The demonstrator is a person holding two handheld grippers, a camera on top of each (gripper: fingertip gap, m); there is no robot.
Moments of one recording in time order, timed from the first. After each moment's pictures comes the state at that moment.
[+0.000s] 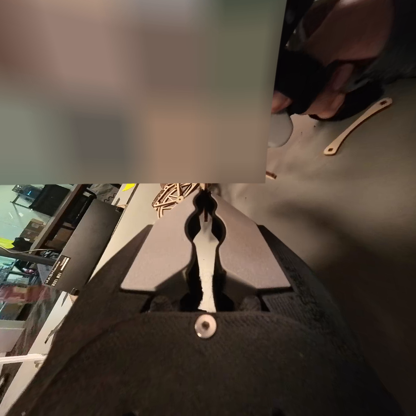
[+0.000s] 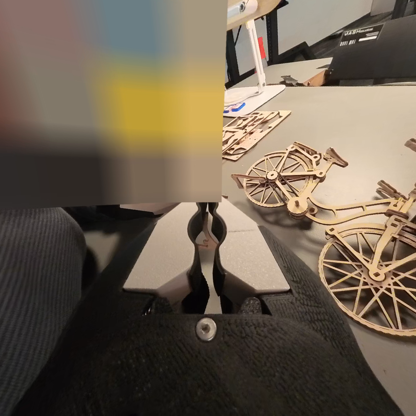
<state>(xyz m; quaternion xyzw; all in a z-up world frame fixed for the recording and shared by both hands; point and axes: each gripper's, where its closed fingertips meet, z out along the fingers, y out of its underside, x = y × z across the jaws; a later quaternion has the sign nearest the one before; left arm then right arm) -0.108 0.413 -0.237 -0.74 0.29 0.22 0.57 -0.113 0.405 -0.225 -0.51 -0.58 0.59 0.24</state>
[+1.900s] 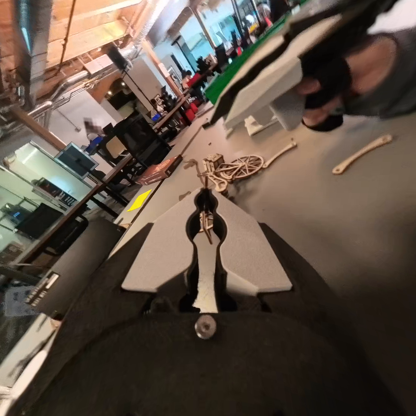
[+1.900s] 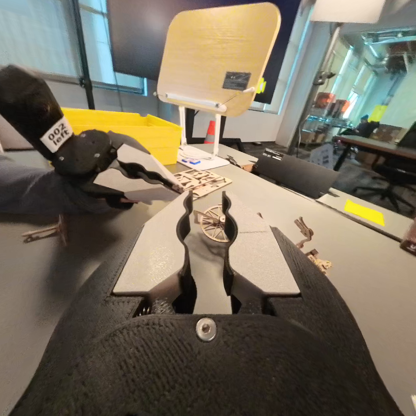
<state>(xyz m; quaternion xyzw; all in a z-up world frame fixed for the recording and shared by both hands) -0.126 0.403 -0.212 -0.68 0.27 0.17 0.66 -0.098 0.428 -0.180 -0.39 -0.59 0.52 0.49</state>
